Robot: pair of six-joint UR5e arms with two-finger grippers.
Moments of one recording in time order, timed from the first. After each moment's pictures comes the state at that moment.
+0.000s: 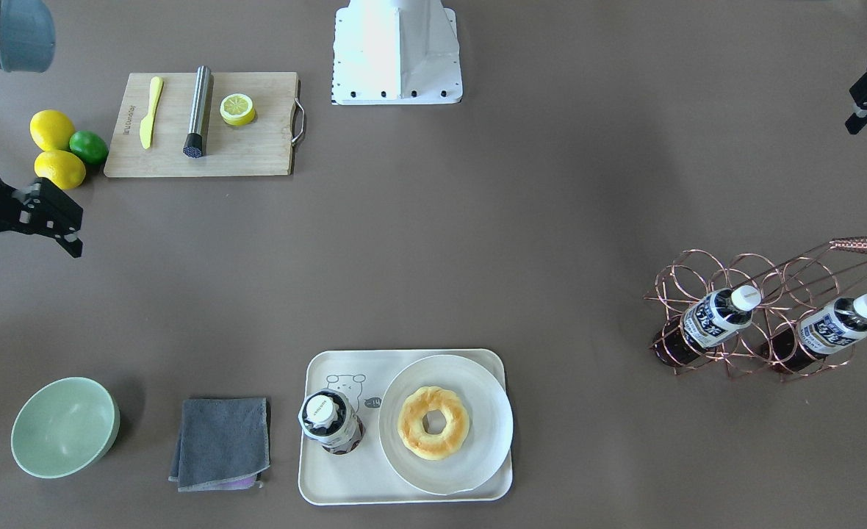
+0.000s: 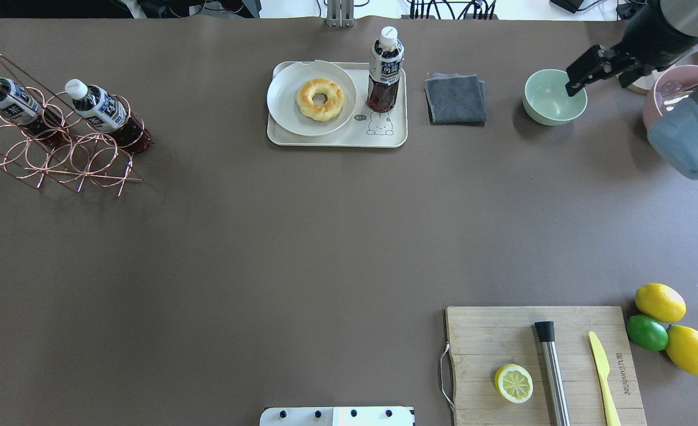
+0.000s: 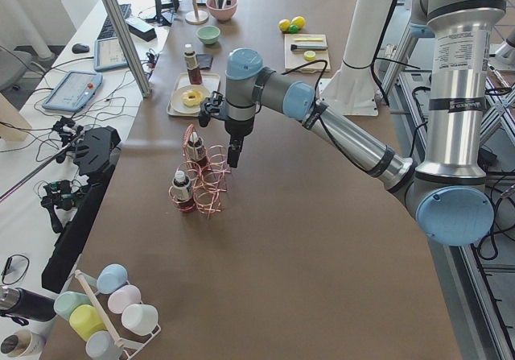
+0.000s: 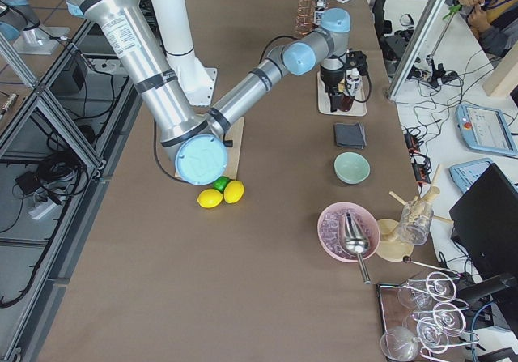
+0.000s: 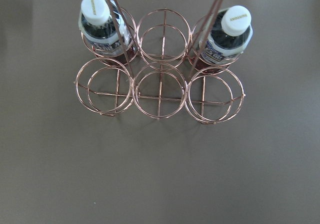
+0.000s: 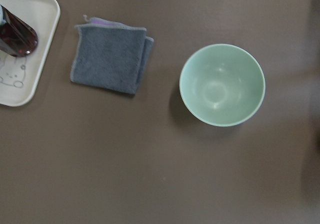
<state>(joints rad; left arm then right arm) -1.39 -1.55 -2.17 -1.35 -2.28 -0.25 1.14 -1.19 1.90 -1.71 2.20 0.48</state>
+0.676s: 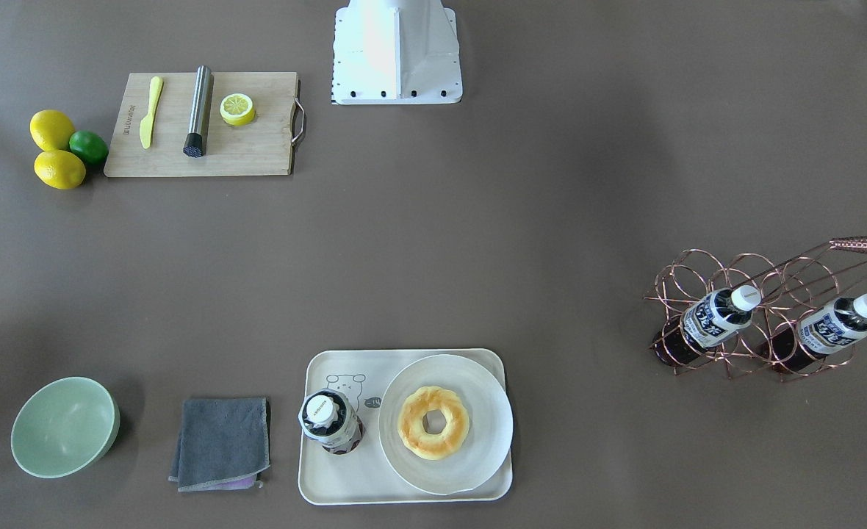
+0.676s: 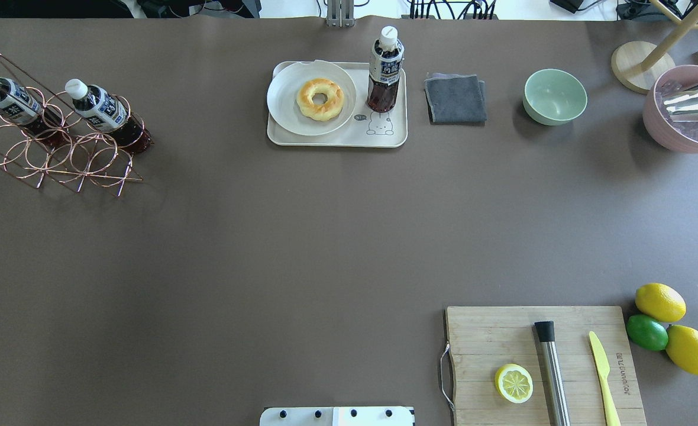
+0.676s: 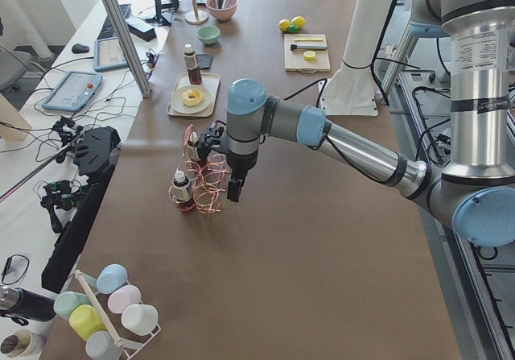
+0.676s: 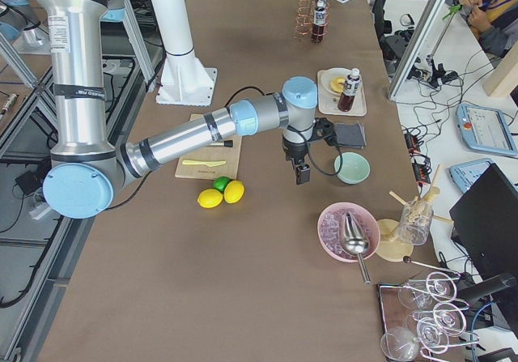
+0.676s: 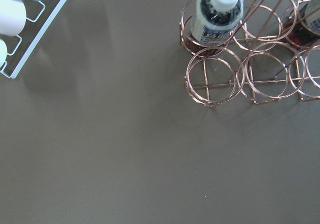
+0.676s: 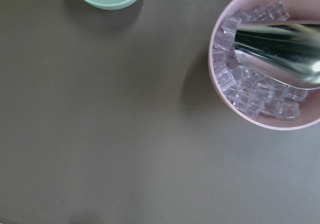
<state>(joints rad) -1.56 -1.44 -2.07 -1.36 -2.28 0.08 1.37 -1.57 1.97 -1.71 2.28 -0.03</state>
